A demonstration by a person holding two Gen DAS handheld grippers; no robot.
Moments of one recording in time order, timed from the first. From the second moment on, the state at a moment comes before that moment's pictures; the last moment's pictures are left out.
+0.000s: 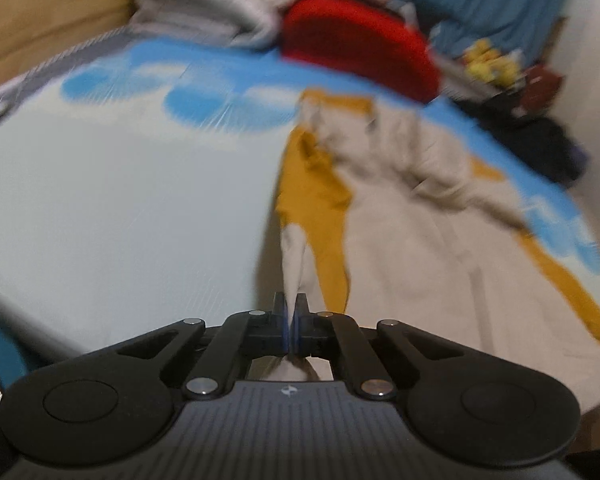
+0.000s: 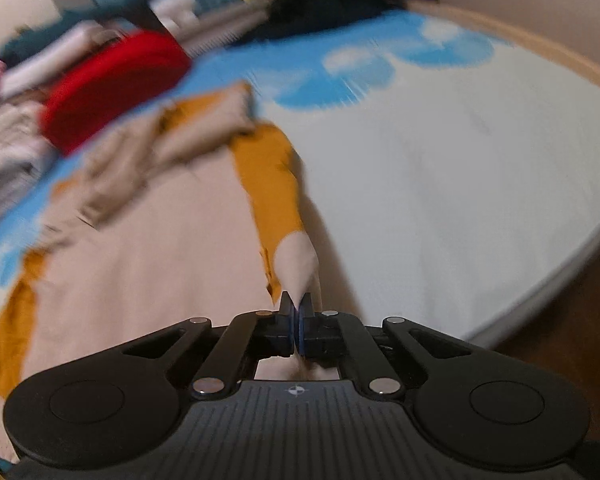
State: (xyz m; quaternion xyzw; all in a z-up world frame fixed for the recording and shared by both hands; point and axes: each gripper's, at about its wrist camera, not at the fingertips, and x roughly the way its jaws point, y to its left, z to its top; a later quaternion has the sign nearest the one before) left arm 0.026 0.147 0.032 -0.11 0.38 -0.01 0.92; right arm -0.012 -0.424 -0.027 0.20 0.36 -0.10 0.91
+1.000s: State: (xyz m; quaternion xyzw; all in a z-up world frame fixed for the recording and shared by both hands) left arm 0.152 0.229 0.081 -0.30 0.37 -0.05 0.88; right arm 0.056 -0.499 0.060 0.28 0.25 -0.05 0.92
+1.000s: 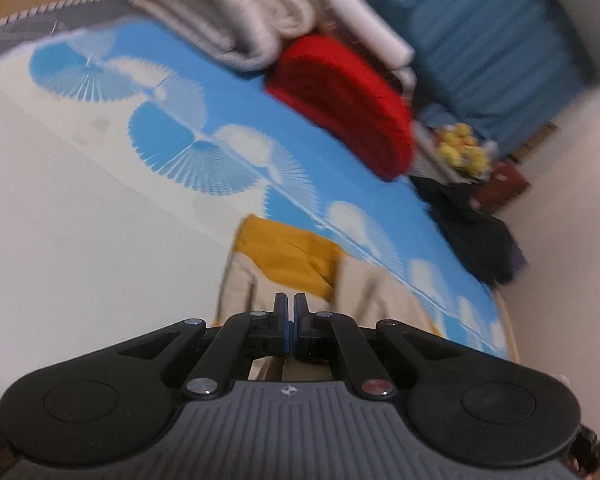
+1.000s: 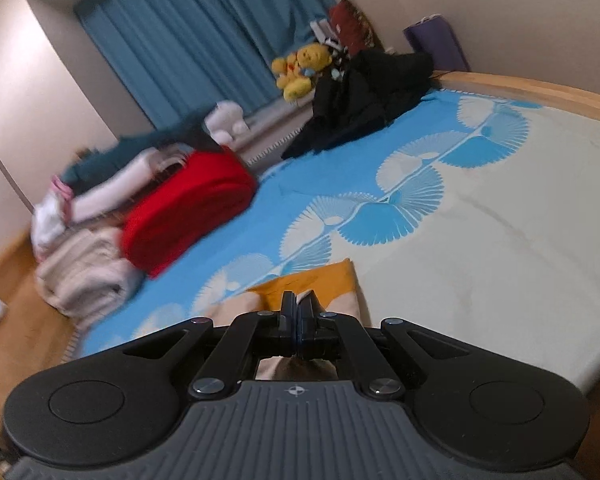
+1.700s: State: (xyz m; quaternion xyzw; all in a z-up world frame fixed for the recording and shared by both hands) left arm 0.235 0.212 -0.026 -0.21 0.48 0.00 0.85; right arm 0.179 -0.498 -0.084 0.22 0.42 -0.06 0.88
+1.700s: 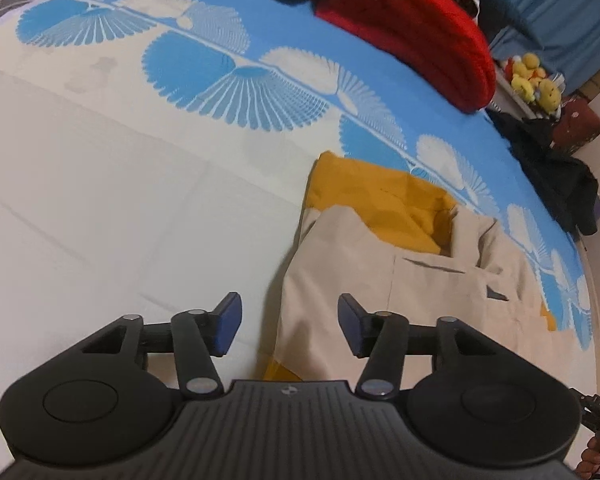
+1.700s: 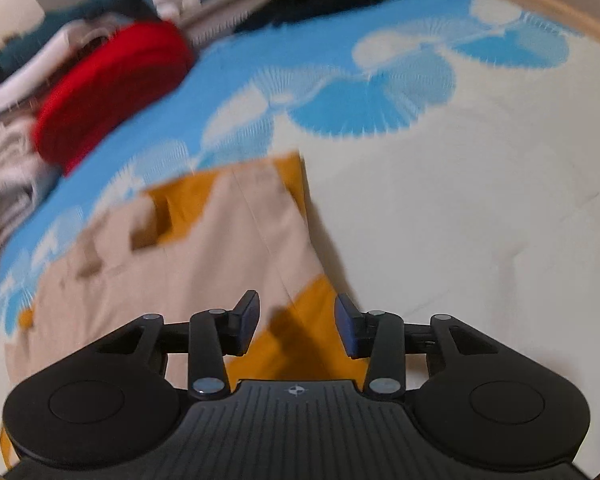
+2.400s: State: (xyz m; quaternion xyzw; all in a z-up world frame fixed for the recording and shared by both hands) left arm 0.241 0.178 0.007 -0.13 0.39 -0.01 0.91; right arm 0.169 -0.484 -0.046 0.16 0.37 -0.01 0.92
